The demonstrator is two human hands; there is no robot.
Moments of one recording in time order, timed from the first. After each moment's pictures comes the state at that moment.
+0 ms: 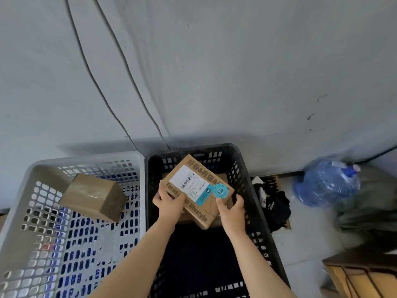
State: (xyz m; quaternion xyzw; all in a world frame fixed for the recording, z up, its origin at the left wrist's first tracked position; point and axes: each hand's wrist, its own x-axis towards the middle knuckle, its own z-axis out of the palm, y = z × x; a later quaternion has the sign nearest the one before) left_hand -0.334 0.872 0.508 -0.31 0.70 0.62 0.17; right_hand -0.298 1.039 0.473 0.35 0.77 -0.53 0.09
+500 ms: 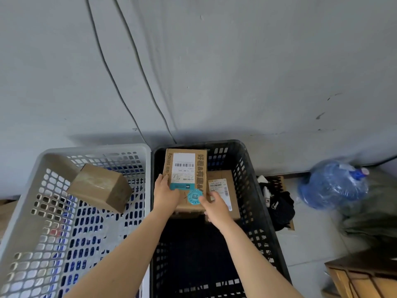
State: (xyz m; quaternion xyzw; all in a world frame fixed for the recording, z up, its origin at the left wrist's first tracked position) left_hand -0.344 0.848 0.499 -0.23 0.83 0.49 0.16; right_hand -0.311 1.004 0.478 0.22 0.78 -0.53 0.24
